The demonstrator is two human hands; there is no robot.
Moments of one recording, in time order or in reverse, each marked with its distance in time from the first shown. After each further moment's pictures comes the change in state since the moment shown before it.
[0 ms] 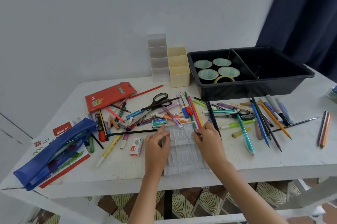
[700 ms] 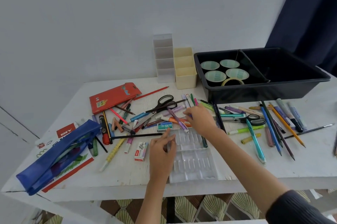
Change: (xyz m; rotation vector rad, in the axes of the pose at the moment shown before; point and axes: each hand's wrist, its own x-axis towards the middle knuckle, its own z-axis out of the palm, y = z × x) left_hand 0.002 0.000 0.001 -0.018 0.033 0.007; right_hand 0.095 -0.026 0.011 -0.187 -0.203 -0.138
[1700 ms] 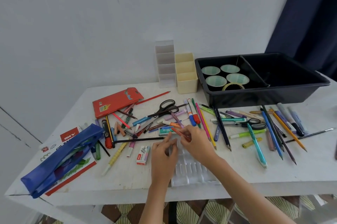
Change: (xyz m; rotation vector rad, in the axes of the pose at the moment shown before) left_hand -0.001 0.003 -0.003 0.013 -0.043 -0.002; right_hand -0.058 -0.022 0.020 0.425 -0.007 0.014
